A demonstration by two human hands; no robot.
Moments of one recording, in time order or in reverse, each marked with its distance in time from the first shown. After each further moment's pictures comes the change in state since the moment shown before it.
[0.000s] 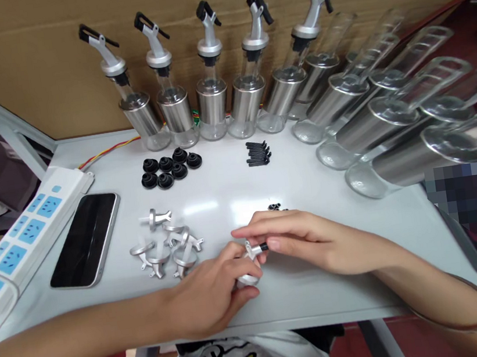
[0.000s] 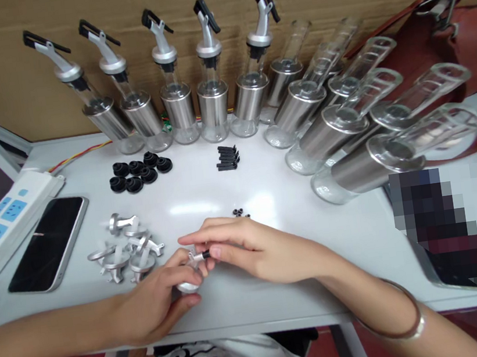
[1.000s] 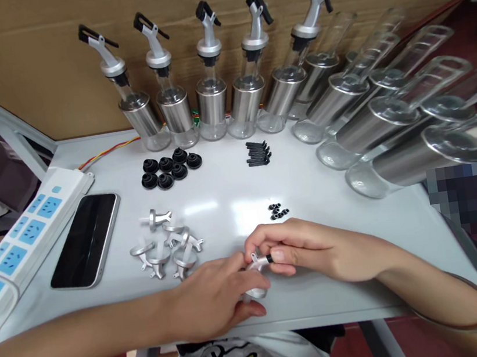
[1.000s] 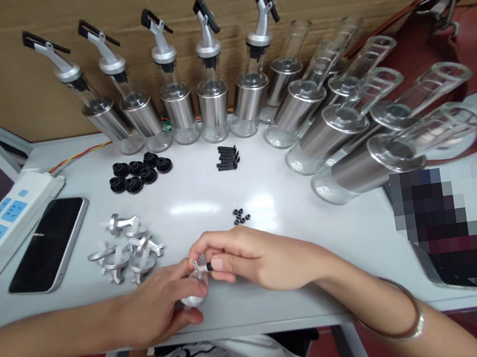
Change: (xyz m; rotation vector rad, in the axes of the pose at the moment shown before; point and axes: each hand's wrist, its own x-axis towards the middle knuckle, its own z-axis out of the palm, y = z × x) left_hand 0.001 0.004 0.001 0.281 -0.123 0.034; right_hand 0.000 0.001 0.004 0.268 -0.157 0.089
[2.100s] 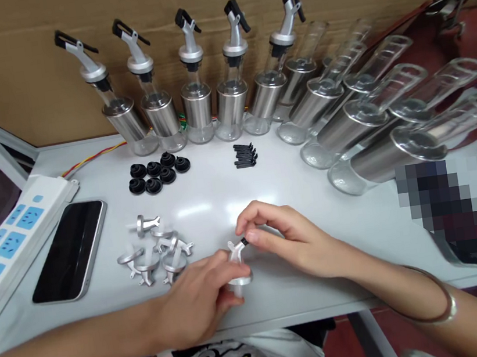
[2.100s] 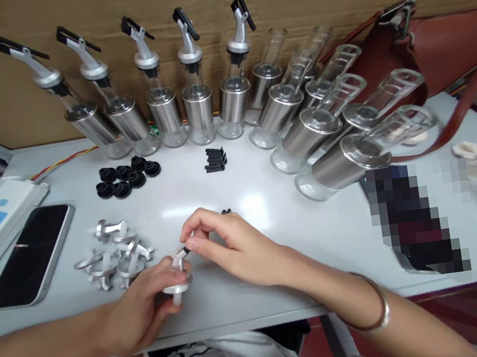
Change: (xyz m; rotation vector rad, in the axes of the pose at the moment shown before) left_hand 0.002 -0.003 0.001 -0.139 0.335 0.093; right_hand 0.006 0.003 0.014 -0.169 0.460 -0.088
